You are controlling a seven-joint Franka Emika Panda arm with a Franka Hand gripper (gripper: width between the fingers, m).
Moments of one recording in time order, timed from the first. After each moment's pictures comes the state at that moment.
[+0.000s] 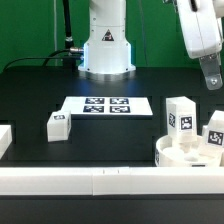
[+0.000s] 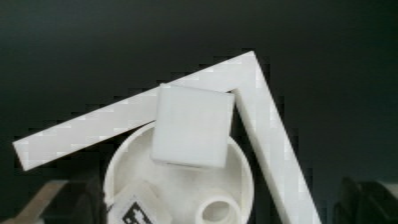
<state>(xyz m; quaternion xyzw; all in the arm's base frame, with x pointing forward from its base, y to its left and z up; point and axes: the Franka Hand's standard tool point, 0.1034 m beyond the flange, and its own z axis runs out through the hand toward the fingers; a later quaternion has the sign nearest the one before) 0.622 0.106 0.136 -0.56 0.81 0.05 0.17</state>
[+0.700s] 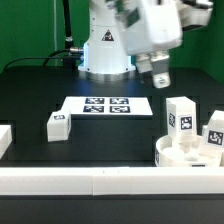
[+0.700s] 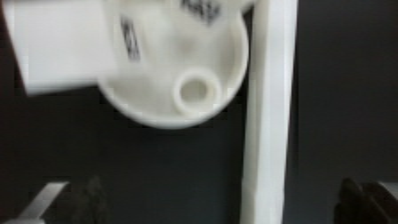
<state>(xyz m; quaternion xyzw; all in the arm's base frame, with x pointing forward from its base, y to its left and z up) 0.605 0.008 0.128 -0.73 0.66 -0.01 0.15</state>
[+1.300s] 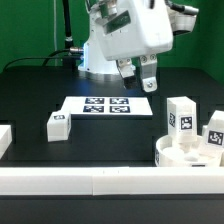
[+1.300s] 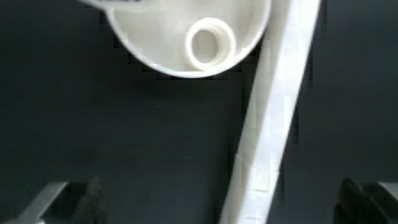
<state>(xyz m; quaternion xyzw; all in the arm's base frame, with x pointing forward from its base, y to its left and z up) 0.601 0.001 0.121 -0.86 0.50 0.00 0.11</state>
